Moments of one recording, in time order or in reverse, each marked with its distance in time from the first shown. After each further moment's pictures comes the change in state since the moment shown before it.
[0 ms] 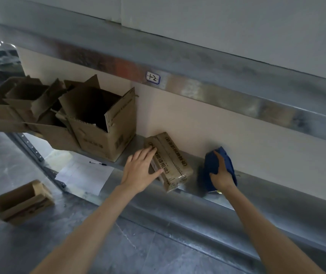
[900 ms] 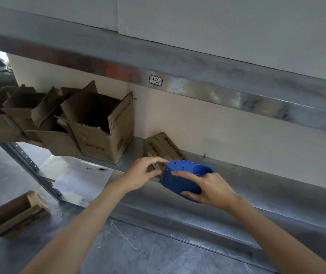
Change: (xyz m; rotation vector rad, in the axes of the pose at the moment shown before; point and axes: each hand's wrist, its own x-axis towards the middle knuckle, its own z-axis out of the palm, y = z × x) left_hand -0.018 0.000 -0.057 -0.673 -0.291 0.184; right_hand -0.103 -0.034 -0.006 -0.588 -0.046 -1.001
